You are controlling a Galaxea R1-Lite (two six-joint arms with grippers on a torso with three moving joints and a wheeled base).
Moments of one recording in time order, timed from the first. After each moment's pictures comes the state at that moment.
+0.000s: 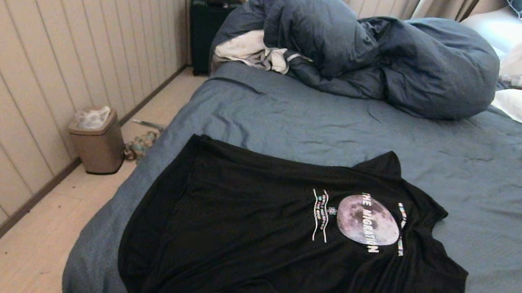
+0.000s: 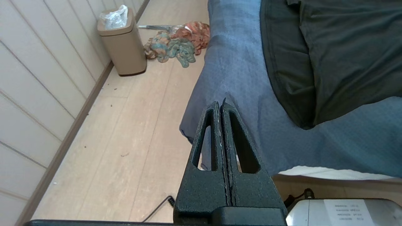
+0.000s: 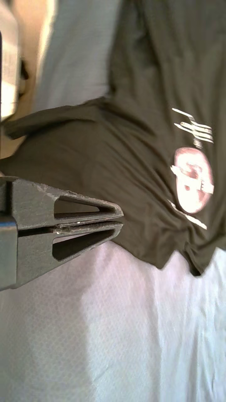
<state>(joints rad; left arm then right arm) 0.00 0.00 -0.06 0.17 -0.02 0.06 0.01 0.04 0.00 0.01 0.01 -0.03</state>
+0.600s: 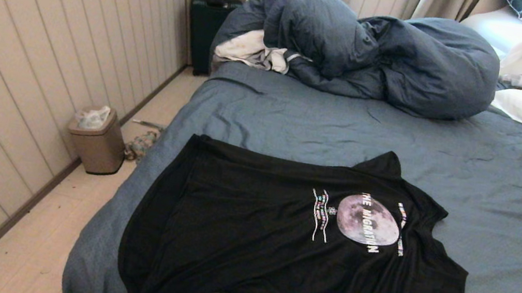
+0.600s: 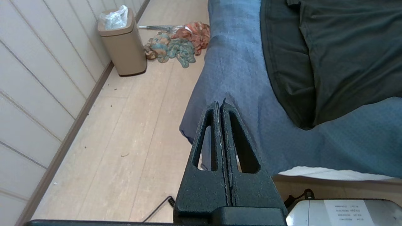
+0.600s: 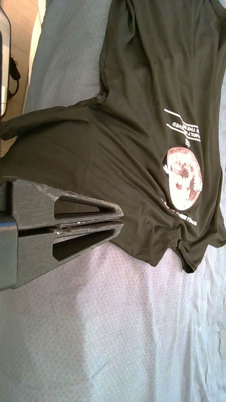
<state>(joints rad) 0.00 0.00 -0.06 0.17 -0.02 0.06 0.01 0.01 0.00 0.01 0.01 -0.03</state>
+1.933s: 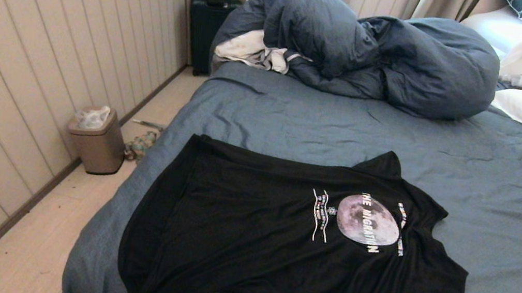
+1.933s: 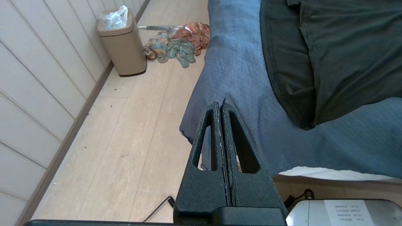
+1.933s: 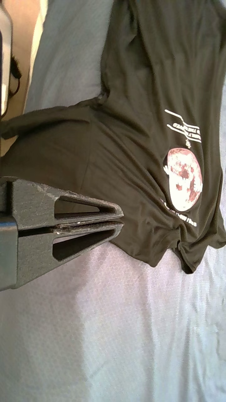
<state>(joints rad) 0.00 0.00 -0.06 0.17 -0.02 0.06 0.01 0.01 0.00 0.01 0.01 -0.03</state>
